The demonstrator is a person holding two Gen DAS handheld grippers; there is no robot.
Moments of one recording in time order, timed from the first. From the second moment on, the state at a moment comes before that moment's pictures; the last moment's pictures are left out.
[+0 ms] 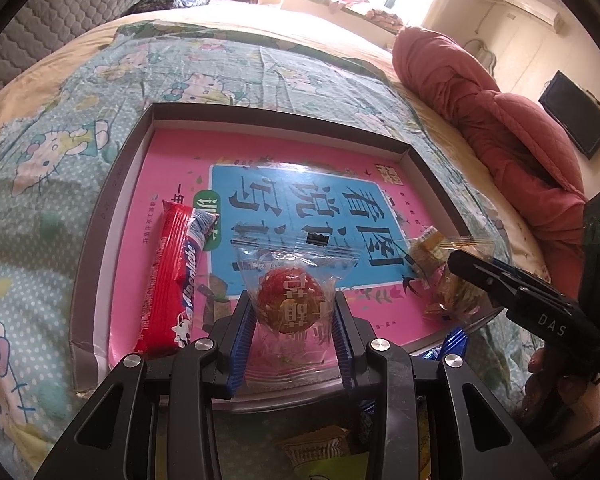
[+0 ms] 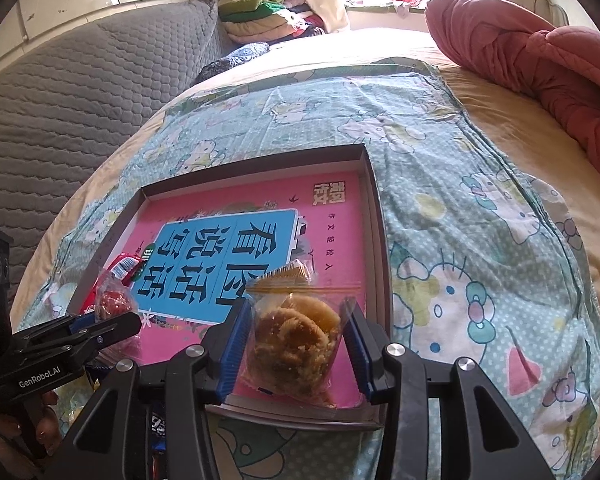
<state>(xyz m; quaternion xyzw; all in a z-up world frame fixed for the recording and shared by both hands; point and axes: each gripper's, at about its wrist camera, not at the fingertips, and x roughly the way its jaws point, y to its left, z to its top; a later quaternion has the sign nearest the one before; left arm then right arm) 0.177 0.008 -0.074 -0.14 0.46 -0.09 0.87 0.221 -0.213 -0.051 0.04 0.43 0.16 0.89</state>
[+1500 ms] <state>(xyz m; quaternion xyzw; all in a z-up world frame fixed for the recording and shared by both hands) 0.132 0.050 0.001 -0.12 0.39 -0.01 0.91 0.209 -0.218 -0.016 0.04 0.38 0.17 0.91</state>
